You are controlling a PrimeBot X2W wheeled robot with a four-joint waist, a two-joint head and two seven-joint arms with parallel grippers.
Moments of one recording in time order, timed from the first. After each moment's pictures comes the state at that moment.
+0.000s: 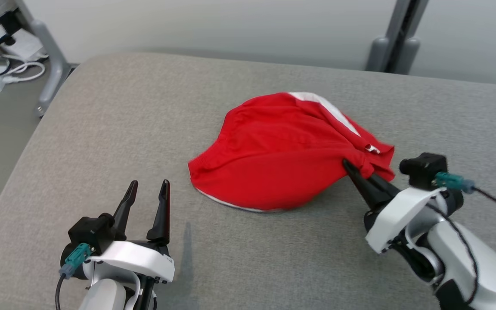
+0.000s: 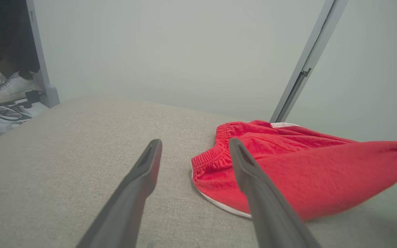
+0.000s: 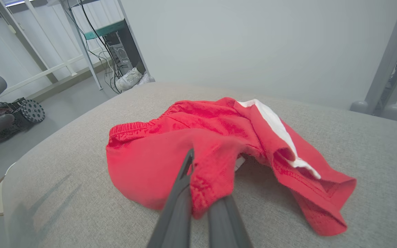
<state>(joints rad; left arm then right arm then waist) -0.21 0.05 -0.16 0.39 -0.37 -0.06 -0.26 -0.51 -0.29 0.63 0.47 0.66 0.13 -0.10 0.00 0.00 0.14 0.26</state>
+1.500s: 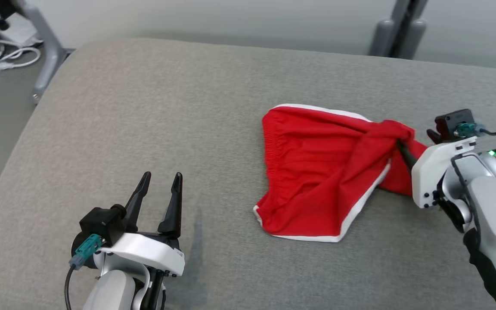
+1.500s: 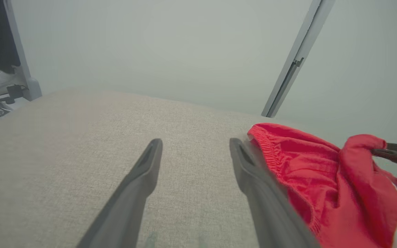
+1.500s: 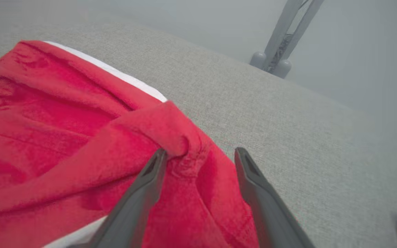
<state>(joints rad) -0.24 0.05 -0.21 0.39 -0.39 -0.07 -0.26 -0.72 -0.25 0.34 0.84 0.23 0.13 0.14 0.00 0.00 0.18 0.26</state>
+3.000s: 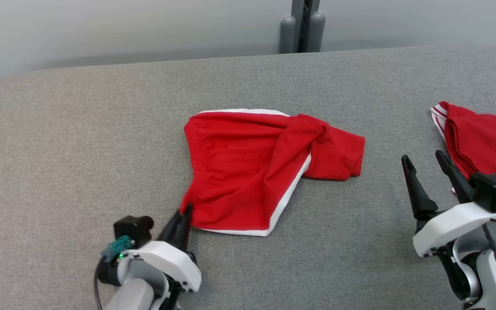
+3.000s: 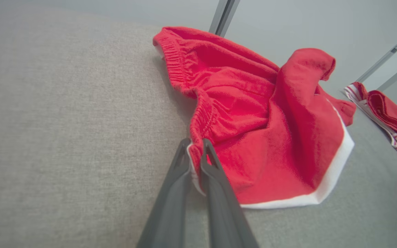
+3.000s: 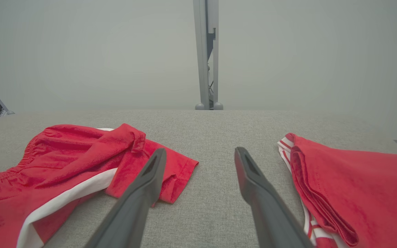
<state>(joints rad) -0.30 0.05 -0.40 0.64 -0.56 -0.04 -0.21 -0.24 -0.14 0.05 0.20 0.24 0.13 0.01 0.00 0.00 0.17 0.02</state>
